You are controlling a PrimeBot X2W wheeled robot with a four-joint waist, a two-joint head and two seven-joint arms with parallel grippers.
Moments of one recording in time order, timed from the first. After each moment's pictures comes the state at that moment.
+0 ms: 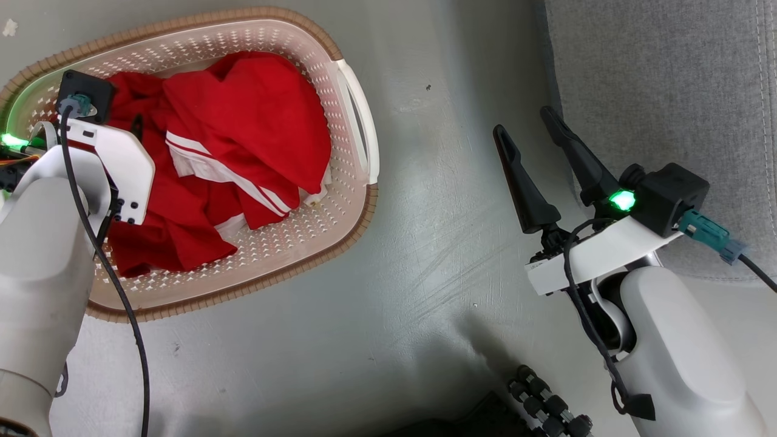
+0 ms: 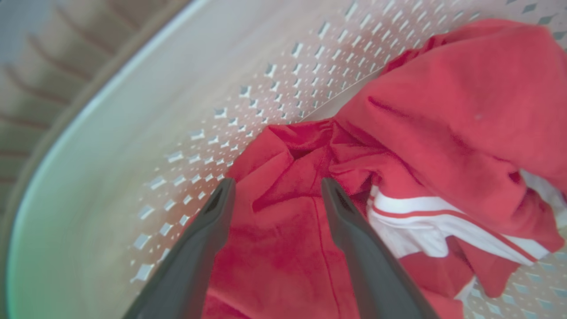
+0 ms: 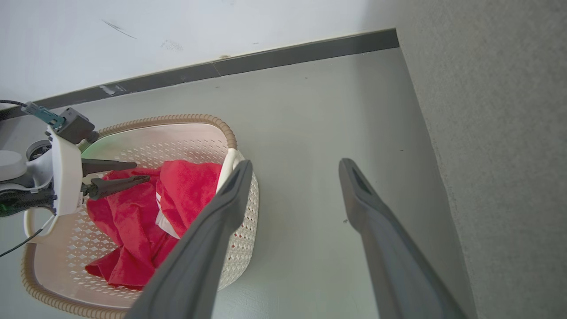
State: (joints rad) left arm -1.03 0.28 -0.54 0.95 -0.31 0.00 0.11; right arm -0.46 -0.05 0.25 0.11 0.26 0.13 -0.25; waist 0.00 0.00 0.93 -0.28
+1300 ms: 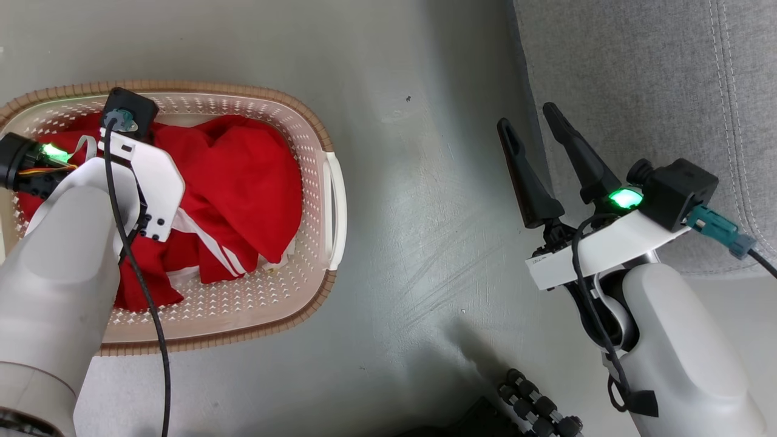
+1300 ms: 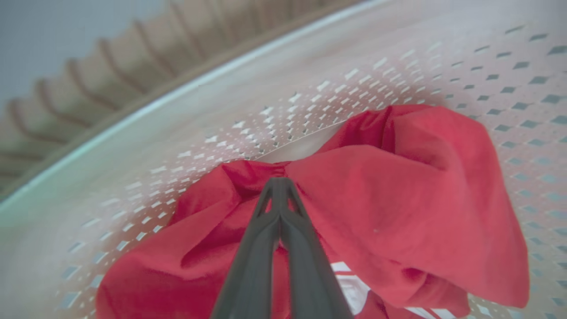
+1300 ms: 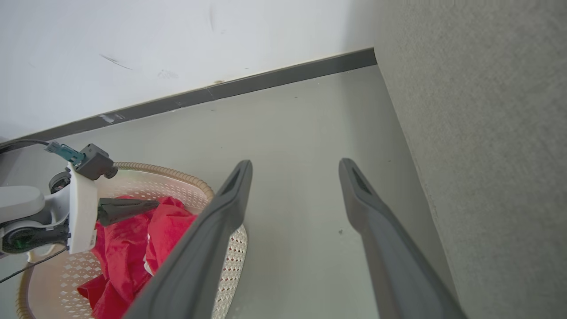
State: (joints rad) left arm -1.04 0.24 -0.60 1.01 -0.28 -0.03 0.12; right arm -0.46 -0.05 0.25 0.10 0.33 0.13 -0.25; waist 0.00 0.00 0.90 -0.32
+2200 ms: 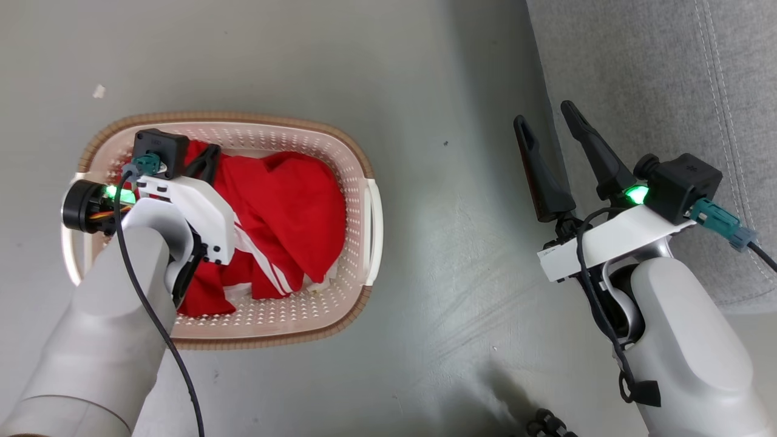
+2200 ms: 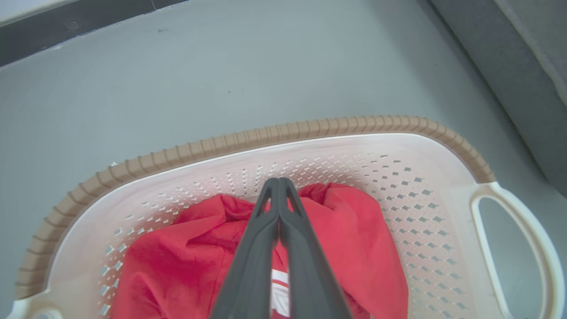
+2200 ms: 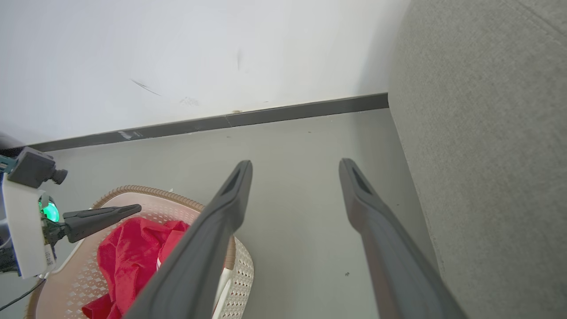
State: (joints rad) left arm -0.91 0.14 -0.50 0.96 -0.43 -0.07 -0.08; right arm -0.48 -0.05 0.20 0.17 0.26 0.13 -0.25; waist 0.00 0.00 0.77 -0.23
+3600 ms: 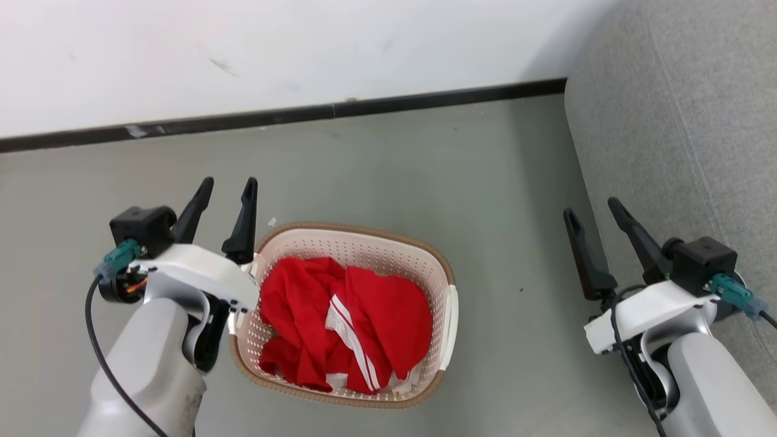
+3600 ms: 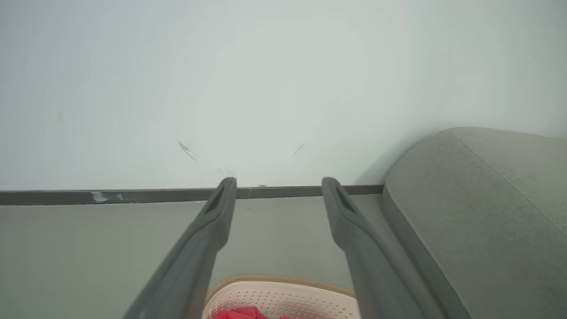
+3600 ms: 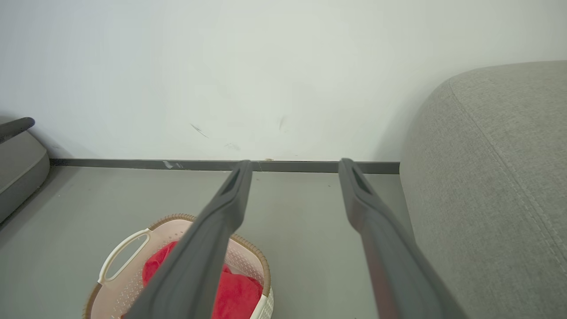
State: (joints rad) left arm -0.62 0.08 -0.28 0.66 -0.56 -0.10 -0.25; right arm -0.29 -0.11 0.11 0.24 0.18 0.13 -0.25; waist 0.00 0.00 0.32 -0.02
